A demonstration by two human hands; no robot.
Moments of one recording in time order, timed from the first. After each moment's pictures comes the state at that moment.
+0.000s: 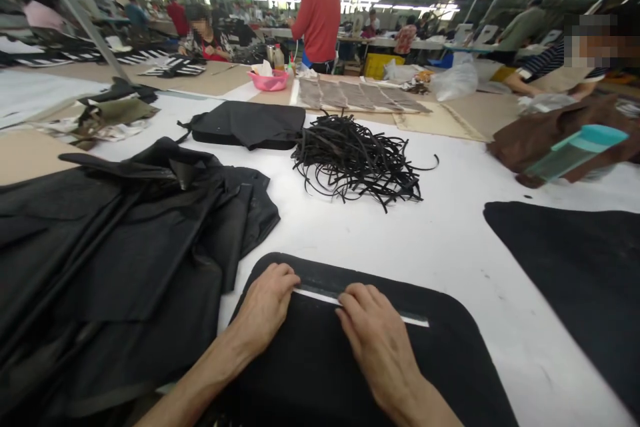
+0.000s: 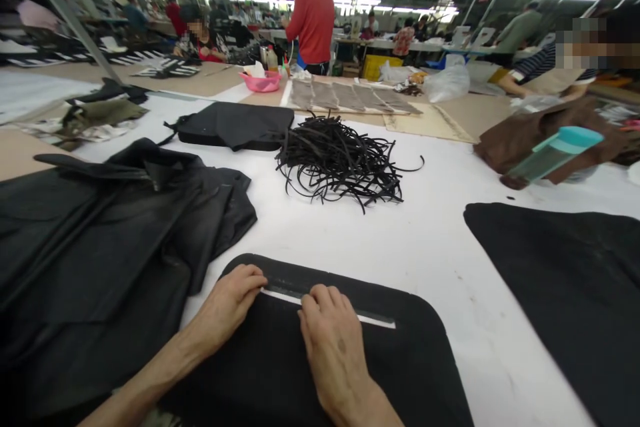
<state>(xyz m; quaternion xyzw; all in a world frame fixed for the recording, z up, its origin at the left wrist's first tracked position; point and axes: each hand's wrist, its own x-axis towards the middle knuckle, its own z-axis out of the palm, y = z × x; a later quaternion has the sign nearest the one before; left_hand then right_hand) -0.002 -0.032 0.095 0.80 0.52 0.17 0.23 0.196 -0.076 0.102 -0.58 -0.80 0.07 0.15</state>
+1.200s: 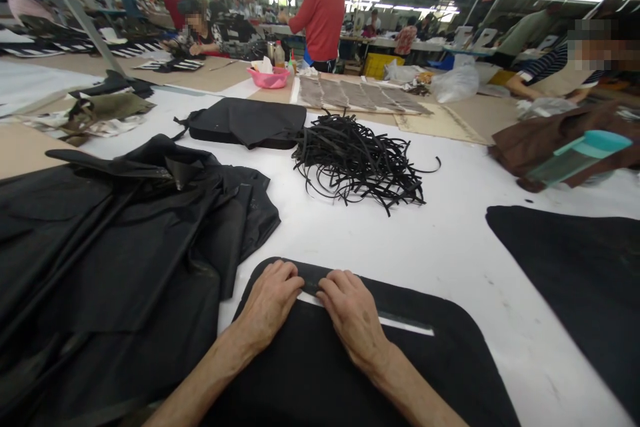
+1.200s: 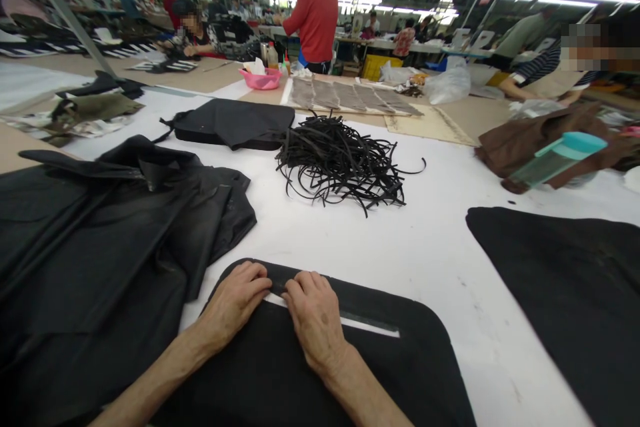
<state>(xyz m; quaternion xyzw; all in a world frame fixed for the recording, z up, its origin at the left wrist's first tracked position) -0.006 -0.015 0.068 0.85 0.48 0.15 0.17 0.174 -0.036 0.071 -0.53 -0.83 0.08 0.16</state>
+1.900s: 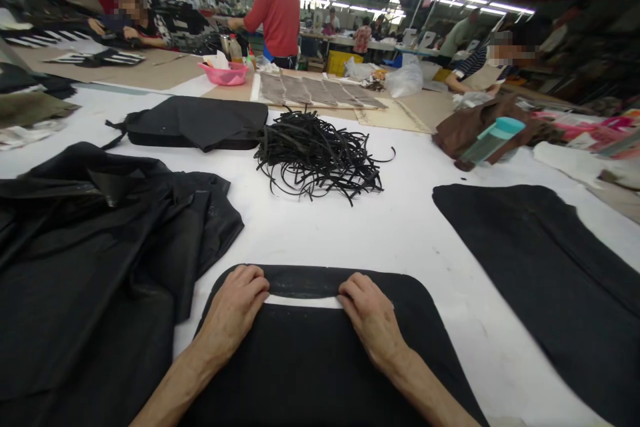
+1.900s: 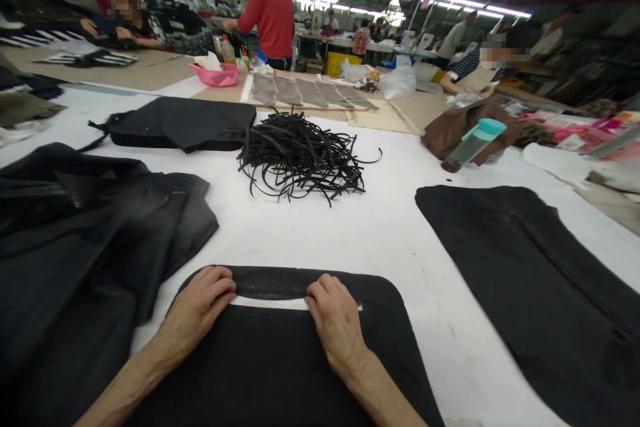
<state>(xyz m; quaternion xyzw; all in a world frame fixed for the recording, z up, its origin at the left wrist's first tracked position) -0.010 -0.008 0.060 0.85 0.45 0.18 0.20 0.248 -0.068 0.070 -0.64 -0.74 0.12 0.16</state>
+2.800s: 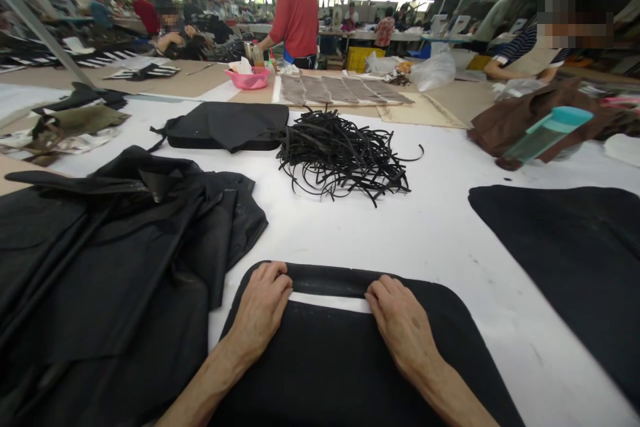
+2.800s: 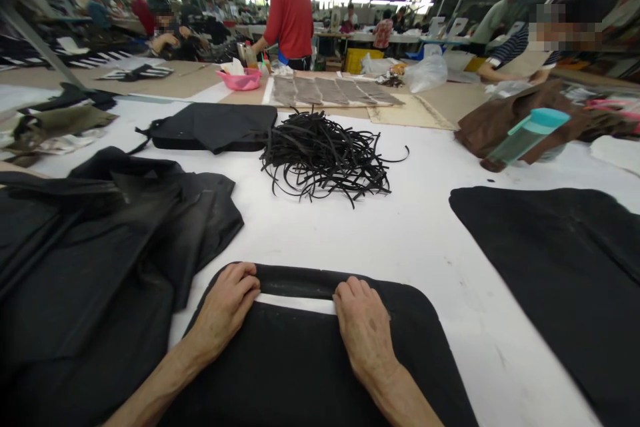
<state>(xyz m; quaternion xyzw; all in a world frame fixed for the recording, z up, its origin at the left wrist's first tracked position) -0.002 -0.018 0.064 0.83 0.49 0.20 0.16 0.249 -0.065 0.063 -0.66 -0.75 0.02 0.09</state>
